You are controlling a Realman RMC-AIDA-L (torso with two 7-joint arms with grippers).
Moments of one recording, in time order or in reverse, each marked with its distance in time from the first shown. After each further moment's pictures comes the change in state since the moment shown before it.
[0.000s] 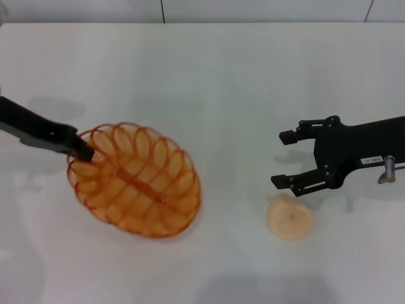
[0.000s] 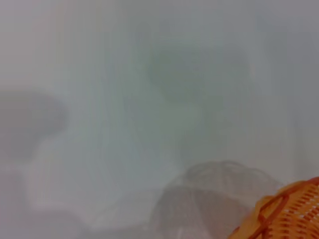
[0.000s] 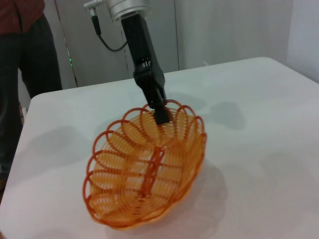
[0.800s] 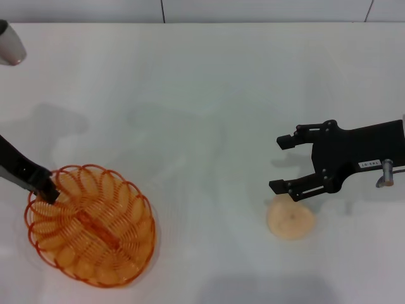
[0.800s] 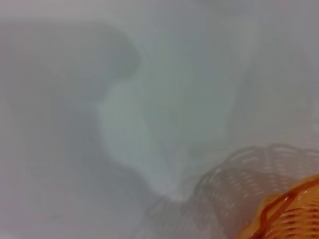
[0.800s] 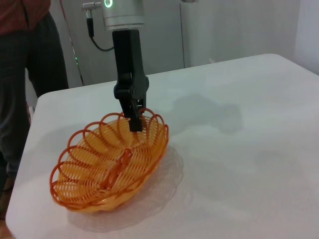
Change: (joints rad) left arm 0.001 0.005 0.188 -0.001 0.157 0.034 0.003; right arm 0.001 0.000 -0.014 0.000 0.000 -0.006 0.011
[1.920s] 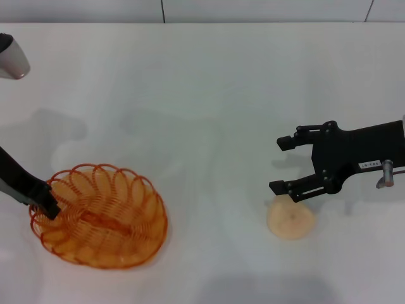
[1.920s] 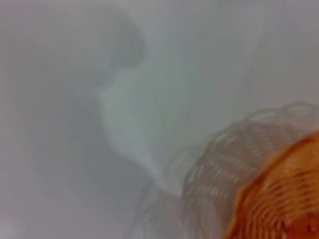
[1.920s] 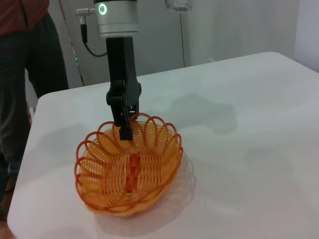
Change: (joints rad) left arm 0.014 -0.006 0.034 -0.012 0.006 0.008 -0.024; right arm 0.000 0.000 0.000 0.000 -0.002 -0.003 0.011
